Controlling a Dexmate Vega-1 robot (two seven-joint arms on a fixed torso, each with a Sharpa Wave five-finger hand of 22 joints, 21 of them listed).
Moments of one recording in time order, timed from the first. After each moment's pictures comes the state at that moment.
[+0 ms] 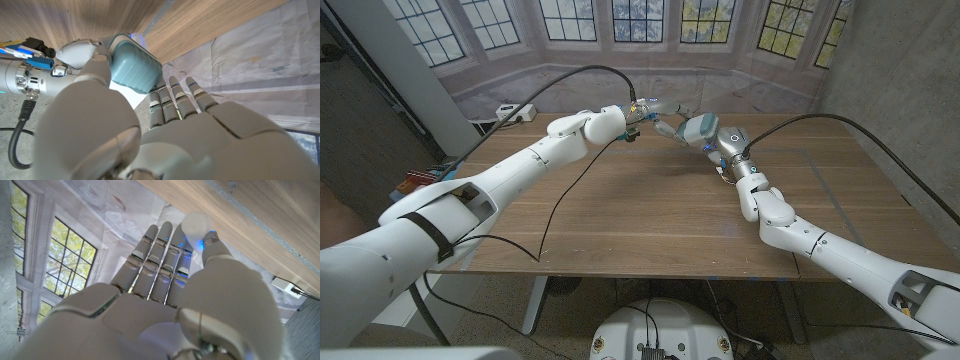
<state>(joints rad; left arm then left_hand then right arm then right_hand) 0.24 0.50 0.88 -1.31 0.47 -0.29 -0.16 0.95 -0.03 0.49 -0.16 0.19 0.49 -0.01 0.43 0.23 0.42 -0.11 0.56 0.61 0.38 -0.08 0.21 0.25 0.23 0.04 0.21 0.18 -0.67 -0.67 -0.85 -1.56 -0.86 -0.45 -0.44 1.05 0.03 0.30 -0.16 0.18 0.99 -0.07 0.23 0.23 0.96 -0.11 0.60 0.38 0.93 -0.13 0.26 0.38 0.81 -0.07 0.21 0.17</state>
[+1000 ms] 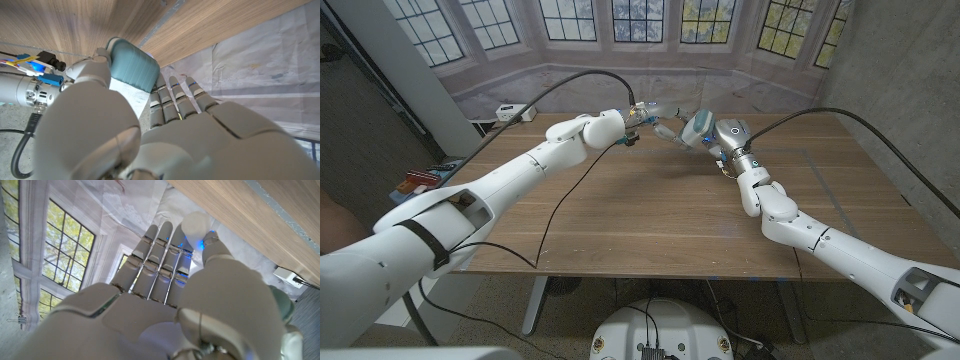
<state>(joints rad) 0.28 0.52 0.86 -1.37 0.45 -0.26 -0.18 0.95 -0.03 0.49 -0.16 0.19 0.49 -0.01 0.43 0.23 0.42 -0.11 0.56 0.61 0.38 -0.08 0.21 0.25 0.23 0.04 0.21 0.18 -0.66 -0.68 -0.83 -1.58 -0.87 -0.43 -0.46 1.05 0.03 0.30 -0.16 0.18 0.99 -0.07 0.22 0.22 0.96 -0.11 0.59 0.38 0.93 -0.13 0.26 0.39 0.81 -0.07 0.21 0.17</state>
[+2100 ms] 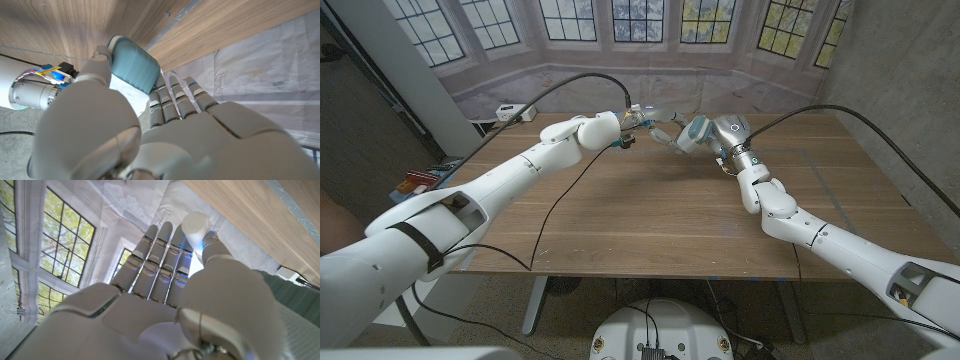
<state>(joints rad) 0.29 0.55 0.85 -1.38 0.44 -0.28 -0.22 0.95 -0.03 0.49 -0.16 0.19 0.49 -0.01 0.43 0.22 0.42 -0.11 0.56 0.61 0.38 -0.08 0.21 0.25 0.23 0.04 0.21 0.18 -0.63 -0.67 -0.84 -1.52 -0.90 -0.41 -0.50 1.05 0.03 0.31 -0.16 0.18 0.99 -0.07 0.23 0.22 0.96 -0.11 0.59 0.38 0.93 -0.13 0.25 0.39 0.81 -0.07 0.21 0.17</state>
